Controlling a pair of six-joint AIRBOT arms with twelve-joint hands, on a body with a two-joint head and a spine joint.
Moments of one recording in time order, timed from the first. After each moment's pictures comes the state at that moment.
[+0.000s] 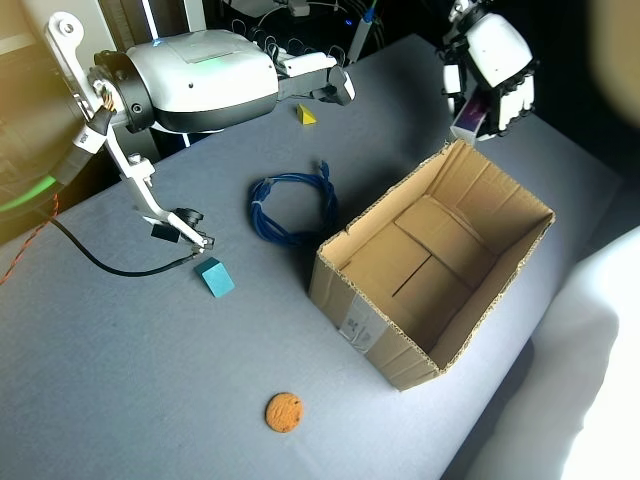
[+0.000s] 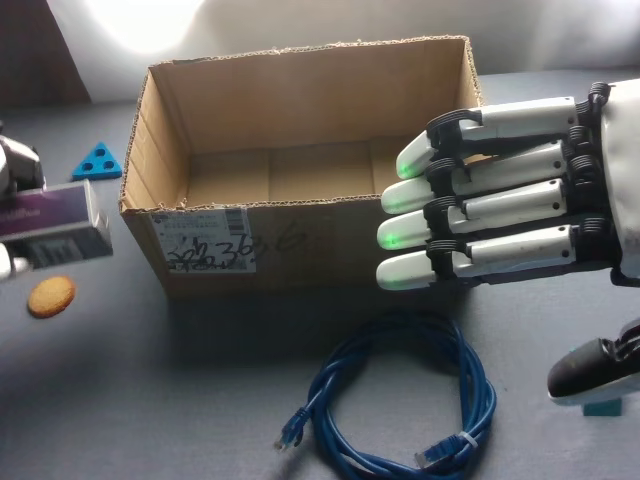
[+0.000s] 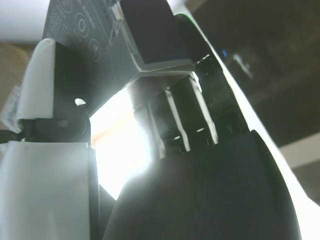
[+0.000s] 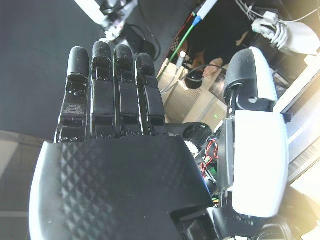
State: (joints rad) left arm 0.53 -0.71 0.78 -1.00 -0.84 1.67; right arm -0.25 -0.80 1.01 -1.01 1.06 -0.43
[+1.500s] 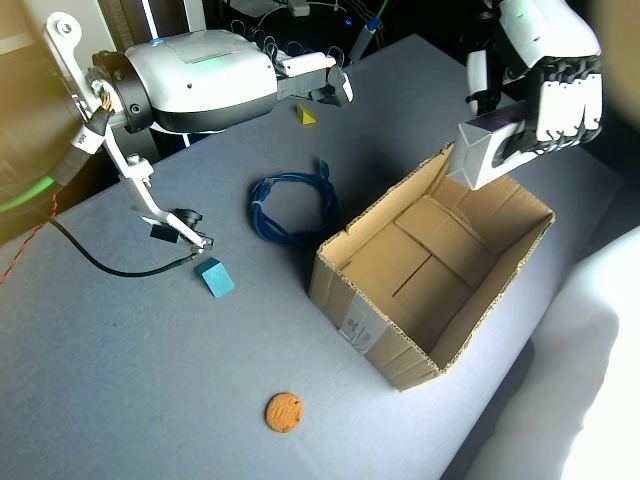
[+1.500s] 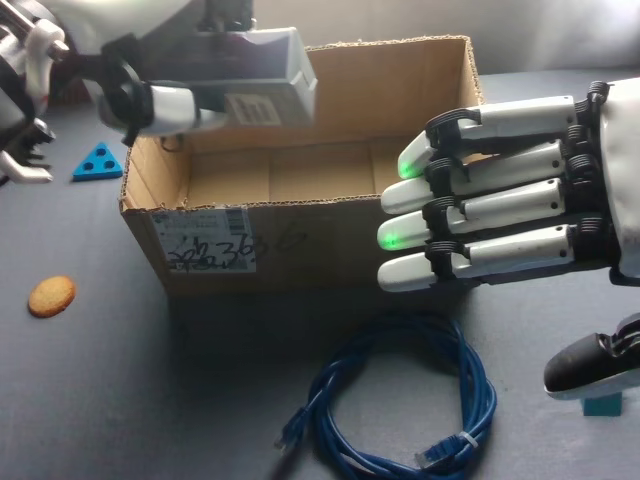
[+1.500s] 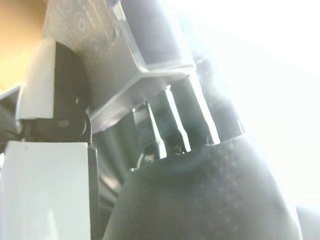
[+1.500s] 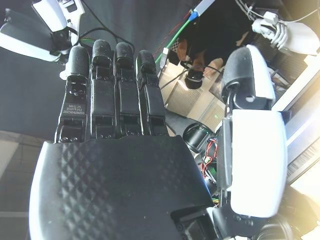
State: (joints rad) left arm 0.05 -0.88 0.88 -0.71 -0.49 1.62; right arm -0.25 -0.80 1.01 -1.01 1.06 -0.43
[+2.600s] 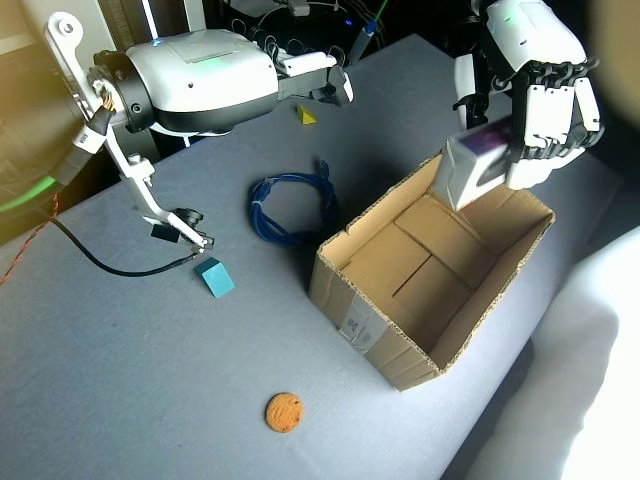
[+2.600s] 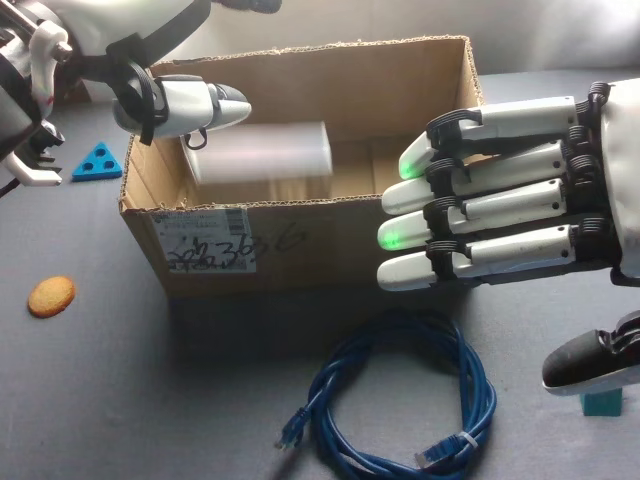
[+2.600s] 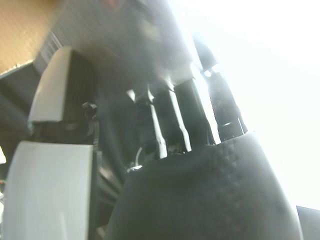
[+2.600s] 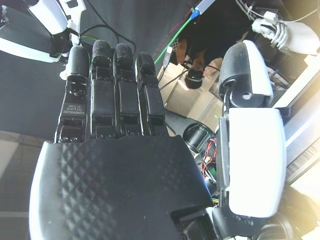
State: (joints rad) left arm 0.06 -0.88 0.89 -0.68 -0.51 1.57; right arm -0.25 -0.80 1.01 -1.02 1.06 -0.43
